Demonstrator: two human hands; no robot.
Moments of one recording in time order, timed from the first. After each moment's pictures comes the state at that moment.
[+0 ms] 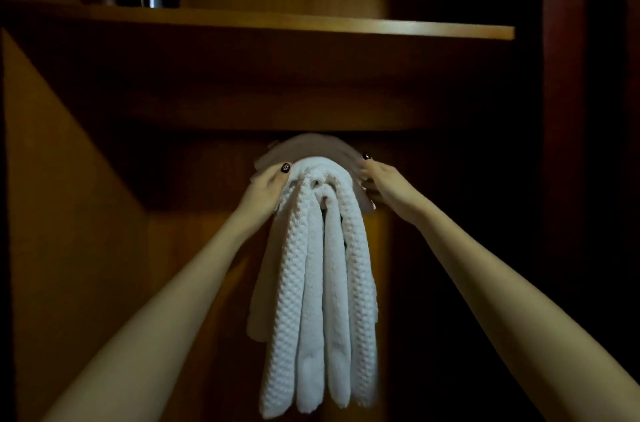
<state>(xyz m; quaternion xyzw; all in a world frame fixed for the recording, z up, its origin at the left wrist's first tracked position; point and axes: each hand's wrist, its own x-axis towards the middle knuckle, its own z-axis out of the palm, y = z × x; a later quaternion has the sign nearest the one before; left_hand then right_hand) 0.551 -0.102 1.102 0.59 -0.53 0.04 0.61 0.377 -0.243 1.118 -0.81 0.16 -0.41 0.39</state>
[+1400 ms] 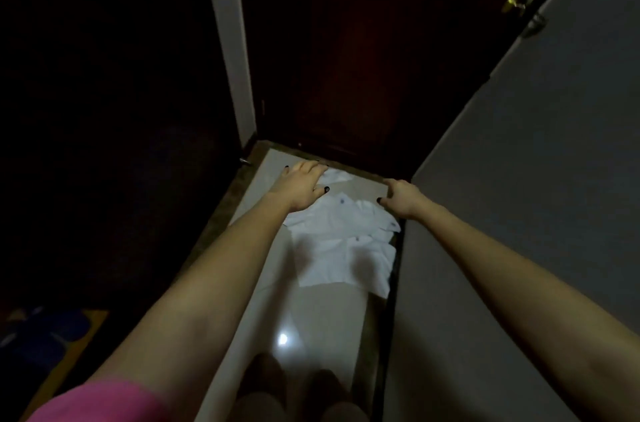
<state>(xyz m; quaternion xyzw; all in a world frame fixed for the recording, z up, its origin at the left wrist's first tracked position) -0.322 -0.106 0.487 0.33 -0.92 -0.19 -0.07 -0.524 0.024 0.508 -0.46 0.85 0.03 0.27</state>
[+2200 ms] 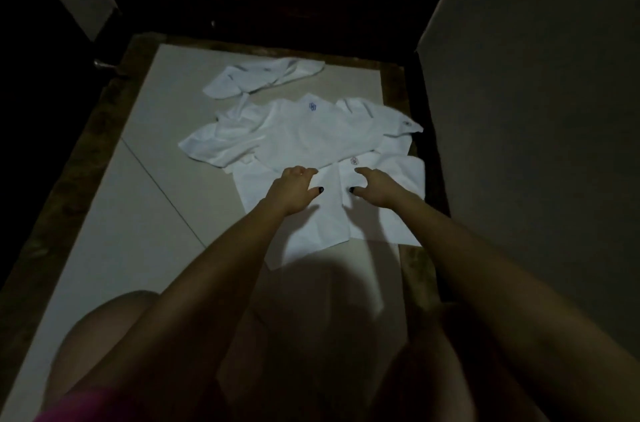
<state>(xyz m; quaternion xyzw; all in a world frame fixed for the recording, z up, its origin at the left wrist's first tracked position) -0.469 -0.137 -0.186 0.26 -0.91 -0.29 -0.12 -0.616 0.000 -0.152 -0.35 0.87 -0.04 0.34</state>
